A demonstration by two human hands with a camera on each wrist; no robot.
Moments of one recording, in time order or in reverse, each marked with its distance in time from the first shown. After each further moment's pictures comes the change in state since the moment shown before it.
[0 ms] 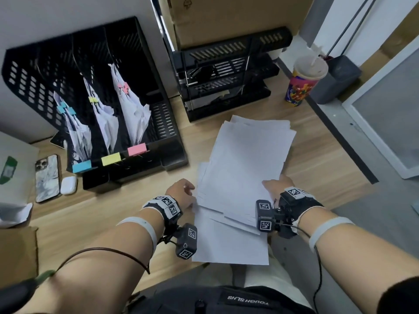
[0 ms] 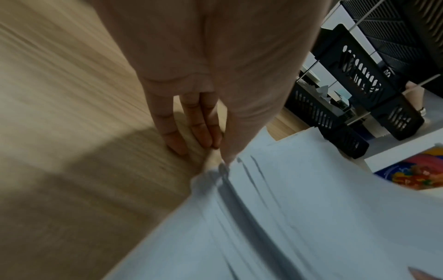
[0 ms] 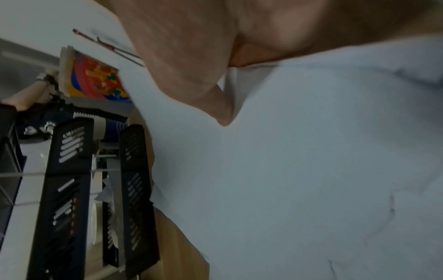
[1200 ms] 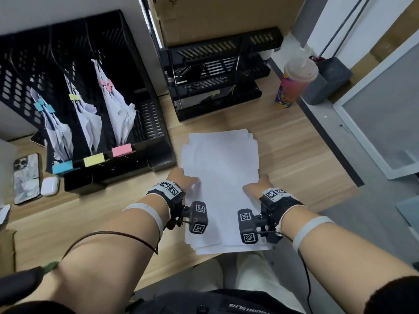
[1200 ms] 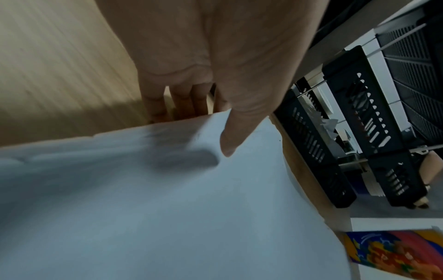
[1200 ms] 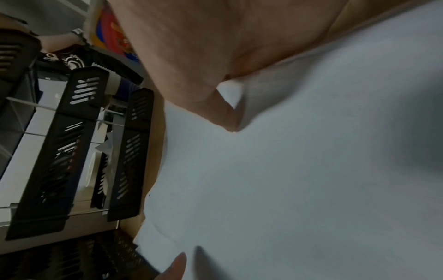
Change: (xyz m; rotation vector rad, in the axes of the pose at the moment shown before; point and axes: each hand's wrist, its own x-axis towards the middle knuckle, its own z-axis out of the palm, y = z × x) left_hand 0.029 0.057 0.009 -0.057 0.011 -0.091; right_hand -0.025 -0.022 0.002 -0.139 -0.152 0.057
